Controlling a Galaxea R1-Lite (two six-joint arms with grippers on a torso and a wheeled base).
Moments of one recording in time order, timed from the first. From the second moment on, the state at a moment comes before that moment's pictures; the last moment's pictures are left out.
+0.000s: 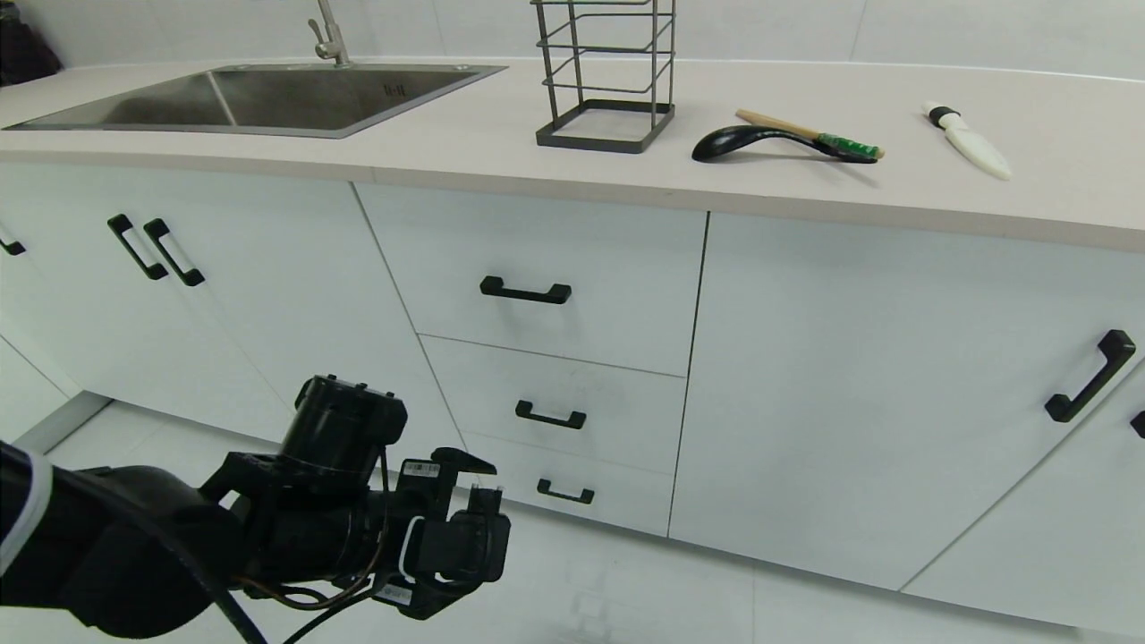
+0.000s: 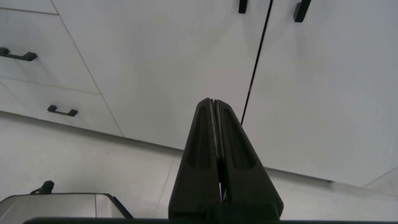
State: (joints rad) left arm -0.43 1.73 -0.65 -0.24 -0.15 1.32; right arm 0.00 0.00 0.00 0.00 -0.02 0.00
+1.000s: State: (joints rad) left arm -0.37 2.06 -0.99 -0.25 -0.15 1.33; right arm 0.00 0.00 0.00 0.00 -0.02 0.00
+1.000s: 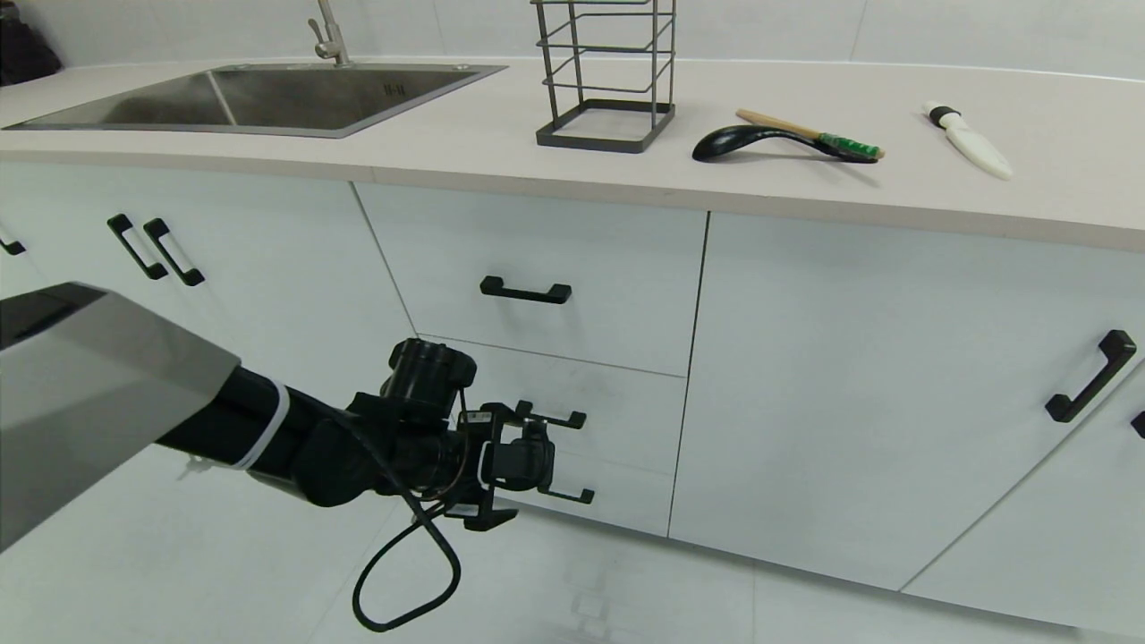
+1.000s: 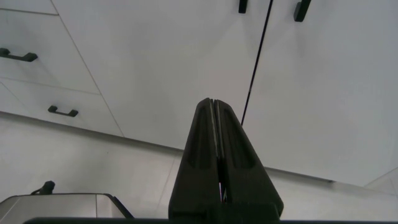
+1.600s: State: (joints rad) left arm -0.37 2.25 -1.22 -0.25 -0.16 1.32; right arm 0.00 0.00 0.00 0.00 -0.02 0.00
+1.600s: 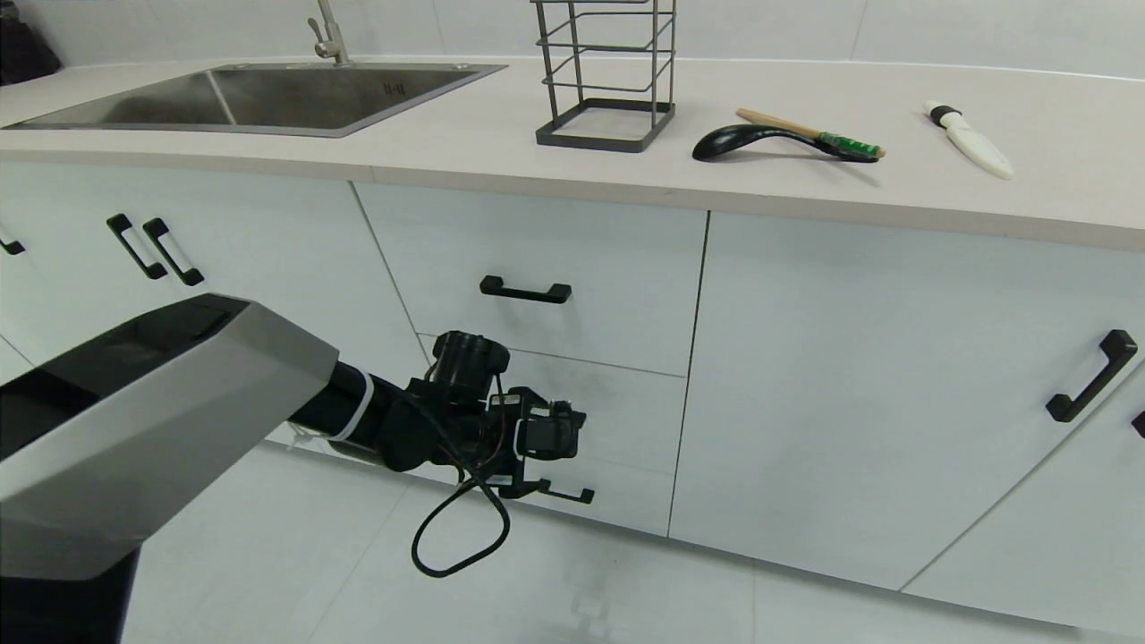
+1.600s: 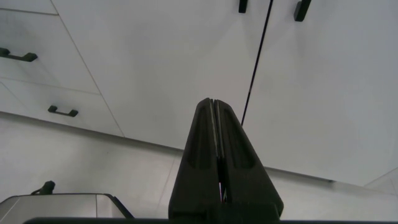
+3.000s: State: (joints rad) left arm -0.37 2.36 -1.23 -0.24 -0.20 1.32; right arm 0.00 0.00 0.00 0.00 -0.02 0.00
